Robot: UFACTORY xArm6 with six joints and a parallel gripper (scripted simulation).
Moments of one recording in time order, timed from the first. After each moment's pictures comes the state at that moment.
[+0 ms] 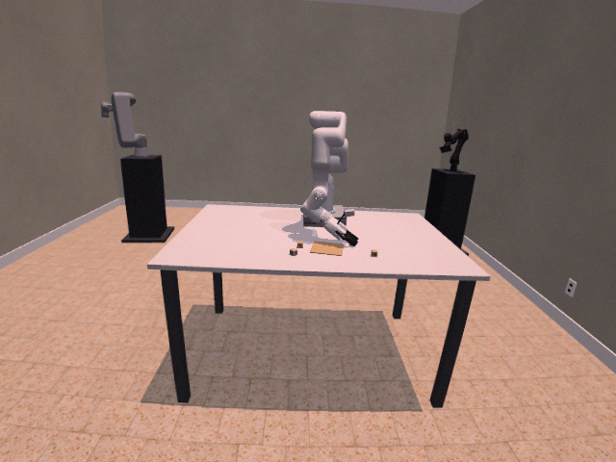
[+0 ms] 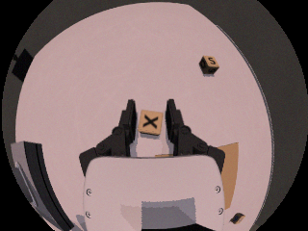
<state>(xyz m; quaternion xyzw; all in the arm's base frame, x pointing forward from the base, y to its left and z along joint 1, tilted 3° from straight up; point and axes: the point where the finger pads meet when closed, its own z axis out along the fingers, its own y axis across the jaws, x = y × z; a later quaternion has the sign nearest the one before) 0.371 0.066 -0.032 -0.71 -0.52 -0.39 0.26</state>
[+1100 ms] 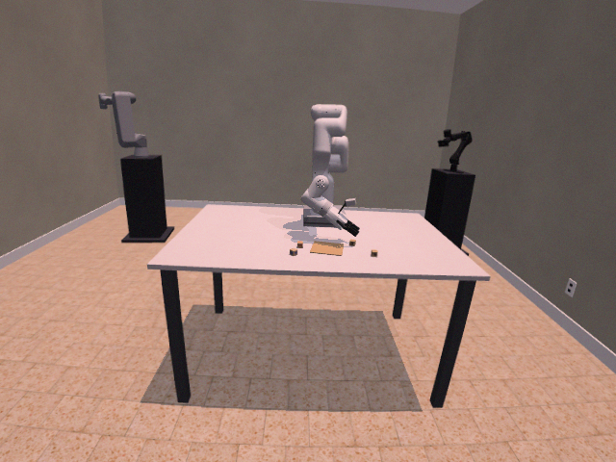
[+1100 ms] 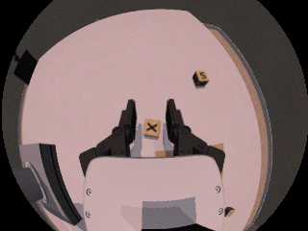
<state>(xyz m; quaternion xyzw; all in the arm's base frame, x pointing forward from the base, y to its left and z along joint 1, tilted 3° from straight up) 0.369 0.069 0.018 -0.71 -0.52 -0.38 0.27</state>
